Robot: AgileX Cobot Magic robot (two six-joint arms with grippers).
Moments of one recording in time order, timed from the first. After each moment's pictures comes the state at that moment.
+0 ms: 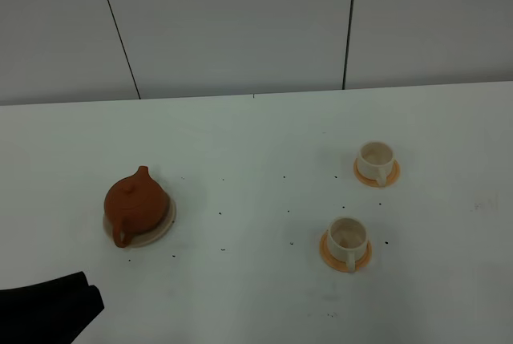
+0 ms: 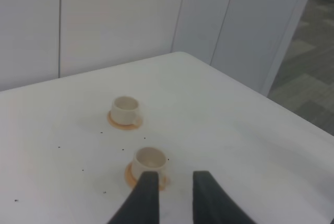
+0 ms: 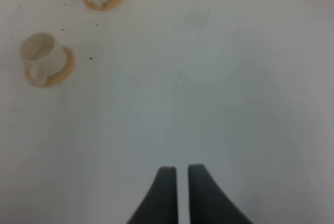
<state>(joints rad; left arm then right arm) 0.00 0.45 -0.38 -1.20 0.71 1.12 0.05 0.02 -0.52 0.08 1.13 -0.01</state>
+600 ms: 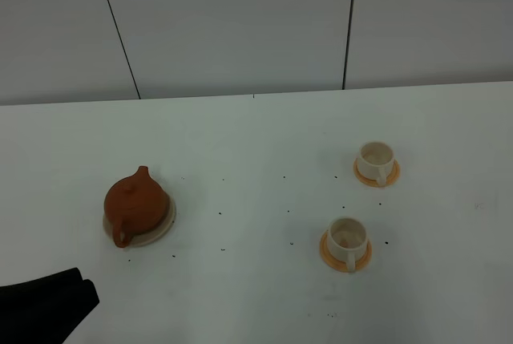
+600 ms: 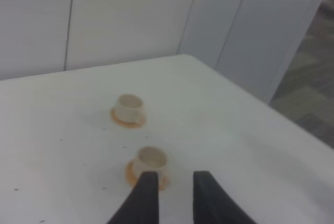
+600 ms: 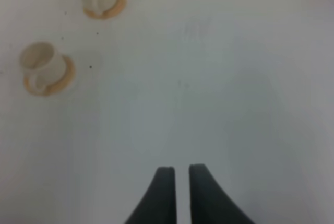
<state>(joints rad) 0.00 0.45 -0.38 -1.17 0.68 1.05 0.05 0.02 -0.49 0.10 1.08 -0.07</state>
